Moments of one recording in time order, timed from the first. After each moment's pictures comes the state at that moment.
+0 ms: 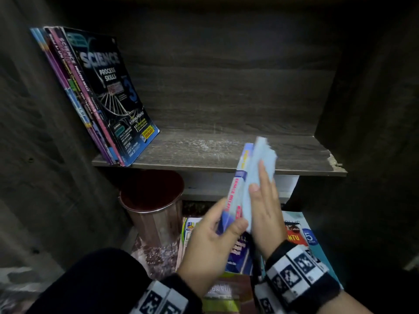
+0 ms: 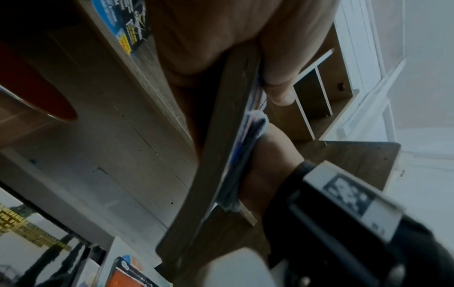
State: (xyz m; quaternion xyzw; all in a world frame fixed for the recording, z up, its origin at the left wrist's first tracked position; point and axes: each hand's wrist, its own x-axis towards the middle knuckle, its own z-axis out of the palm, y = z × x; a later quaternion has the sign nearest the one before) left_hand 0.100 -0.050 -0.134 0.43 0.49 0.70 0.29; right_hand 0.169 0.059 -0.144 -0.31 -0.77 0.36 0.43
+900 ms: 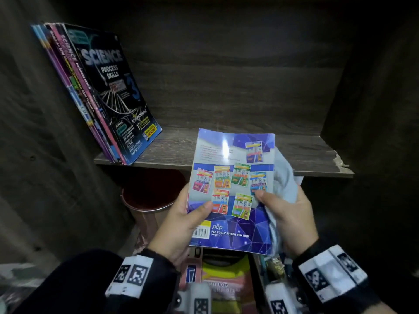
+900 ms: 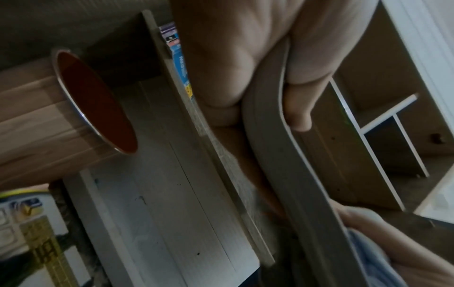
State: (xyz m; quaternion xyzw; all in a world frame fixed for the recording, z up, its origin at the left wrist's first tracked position) left_hand 0.048 -0.050 -0.127 0.29 0.47 0.73 0.41; right_hand 0.189 0.070 -0.119 -0.21 -0.50 0.71 0.45
